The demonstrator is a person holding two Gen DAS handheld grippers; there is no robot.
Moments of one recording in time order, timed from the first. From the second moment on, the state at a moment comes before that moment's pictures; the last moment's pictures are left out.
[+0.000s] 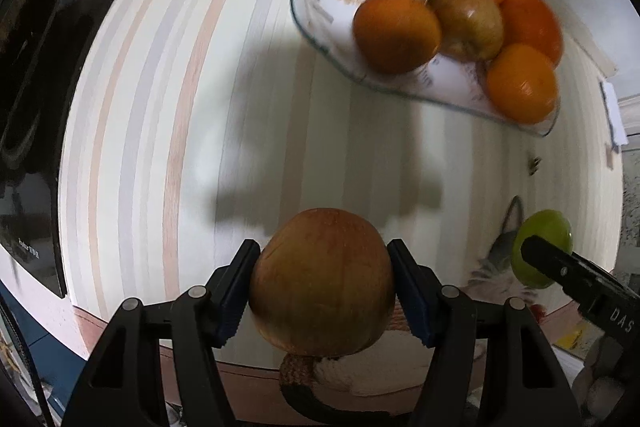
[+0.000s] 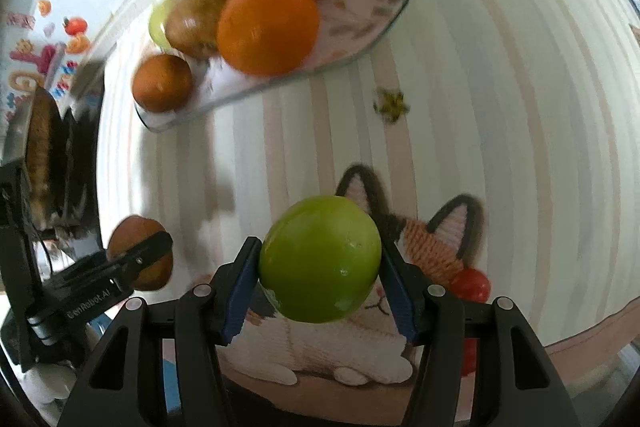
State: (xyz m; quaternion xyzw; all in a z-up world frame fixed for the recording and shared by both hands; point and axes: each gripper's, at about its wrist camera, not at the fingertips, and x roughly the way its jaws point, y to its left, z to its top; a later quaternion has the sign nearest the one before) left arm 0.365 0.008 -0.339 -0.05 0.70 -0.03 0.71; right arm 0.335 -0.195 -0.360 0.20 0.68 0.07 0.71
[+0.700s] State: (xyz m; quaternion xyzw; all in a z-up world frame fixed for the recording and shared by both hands) left arm 0.523 0.032 -0.313 -0.07 0.68 -0.03 0.73; right arm 0.441 -0.264 -0.339 0.24 0.61 0.00 0.75
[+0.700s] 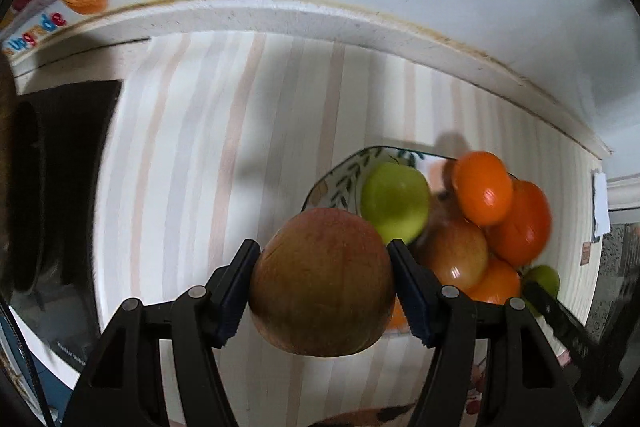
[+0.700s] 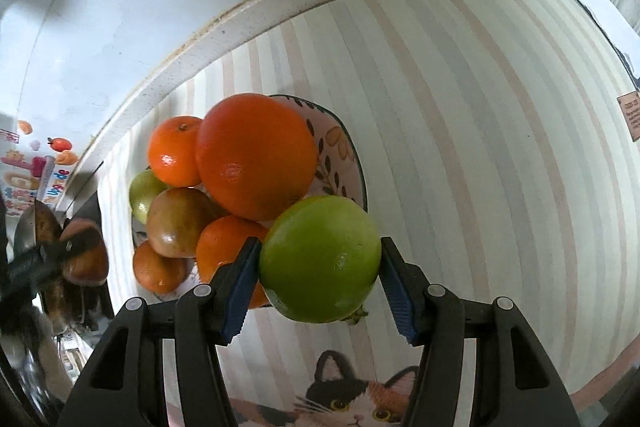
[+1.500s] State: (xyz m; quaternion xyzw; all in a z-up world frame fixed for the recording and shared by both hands) left arm 0.526 0.019 -0.318 -0.06 0.68 -0.05 0.73; right arm 0.459 -0.255 -0.351 0.24 0.62 0.01 0.75
